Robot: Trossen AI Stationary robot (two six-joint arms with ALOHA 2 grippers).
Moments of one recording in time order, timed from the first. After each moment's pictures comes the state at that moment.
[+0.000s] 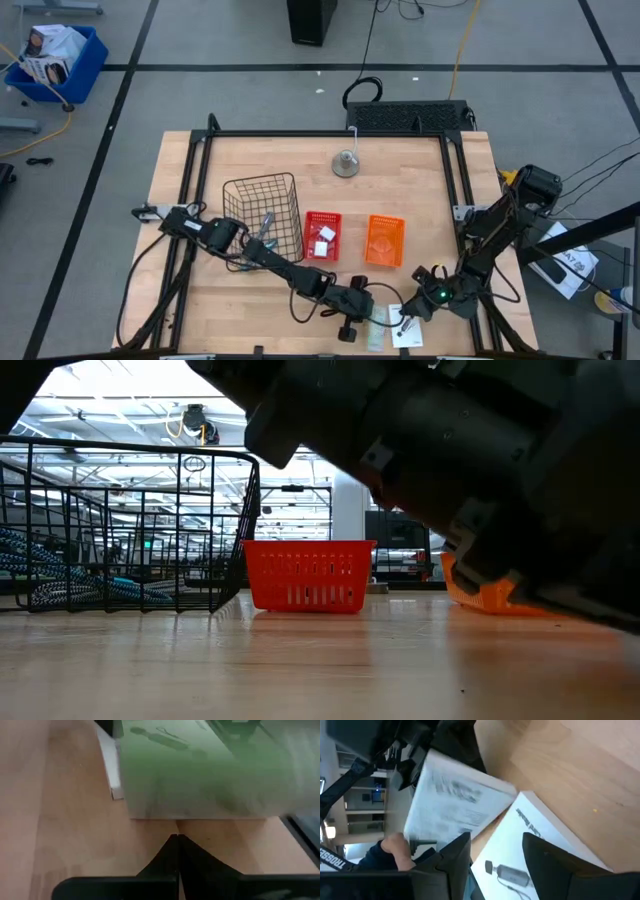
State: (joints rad) left arm -0.41 2.47 1.75 0.14 0.01 -0.17; right arm 1.05 1.46 0.37 0.44 0.50 1.77
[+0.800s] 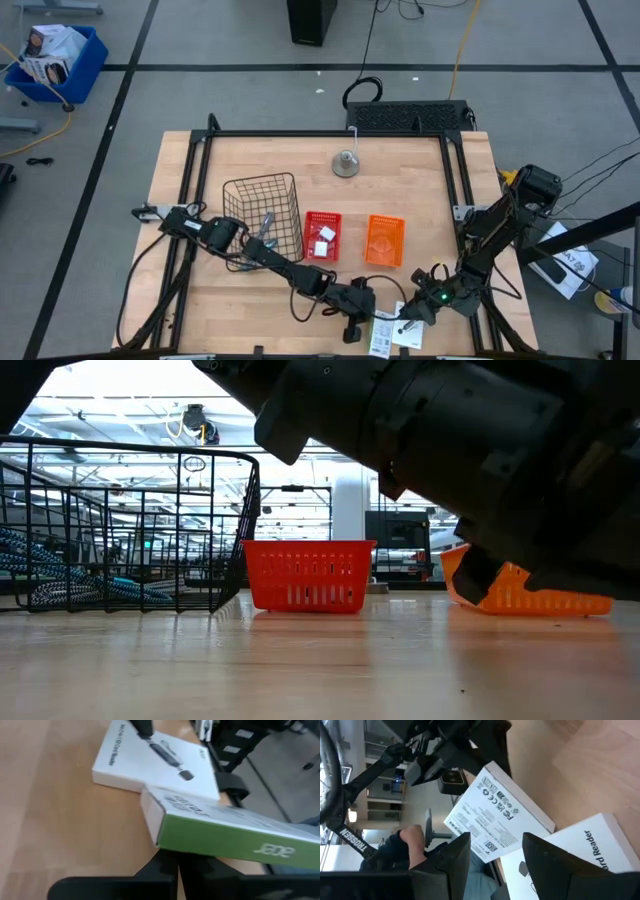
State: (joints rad) left arm -0.40 2.46 1.75 0.18 0.06 -0.37; right arm 1.04 1.46 0.37 0.57 0.49 1.63
